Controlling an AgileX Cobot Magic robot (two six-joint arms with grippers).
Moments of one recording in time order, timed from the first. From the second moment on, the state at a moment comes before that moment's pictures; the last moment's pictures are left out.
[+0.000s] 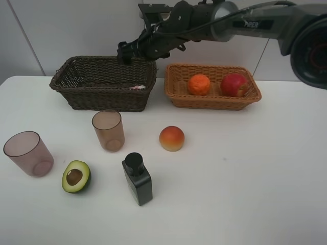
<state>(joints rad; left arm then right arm) -0.16 0.00 -0.42 -0.06 1.08 0.04 0.57 2.33 -1.97 0.33 0.40 -0.35</state>
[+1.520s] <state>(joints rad) -0.16 0.00 -0.42 -0.06 1.08 0.04 0.58 2.09 -1.91 0.21 0.87 -0.28</state>
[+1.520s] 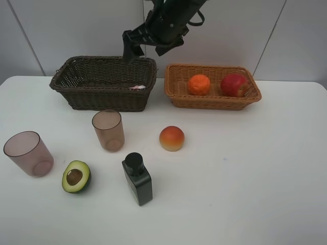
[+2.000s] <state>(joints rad) -0.16 0.00 -0.42 -0.06 1.08 0.04 0.58 1.94 -1.53 0.19 0.77 -0.24</state>
